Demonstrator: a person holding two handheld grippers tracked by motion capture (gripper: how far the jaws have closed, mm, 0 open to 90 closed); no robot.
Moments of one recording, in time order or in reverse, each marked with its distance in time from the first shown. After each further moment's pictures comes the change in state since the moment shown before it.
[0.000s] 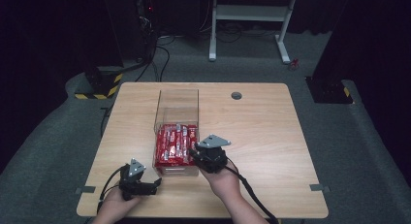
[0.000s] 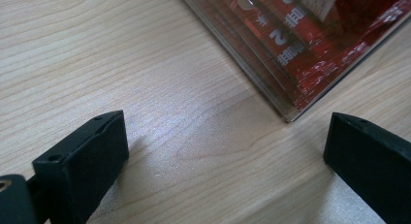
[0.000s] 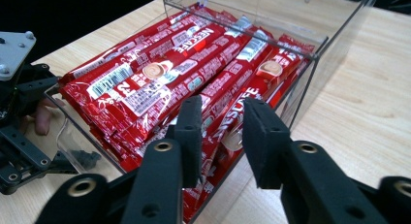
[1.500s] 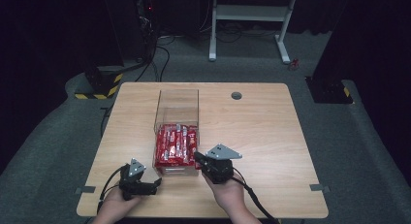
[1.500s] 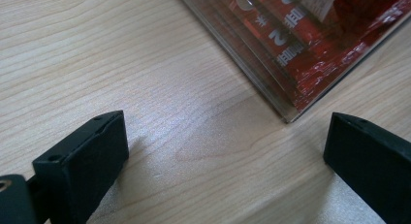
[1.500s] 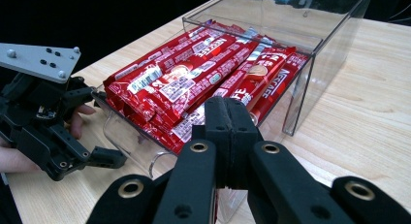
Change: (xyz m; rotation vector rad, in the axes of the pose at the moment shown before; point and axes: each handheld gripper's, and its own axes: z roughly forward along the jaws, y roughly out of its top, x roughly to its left) left arm 0.000 0.000 0.000 0.001 -0.002 0.002; right arm 0.009 -0.018 -0.031 -0.104 0.023 0.029
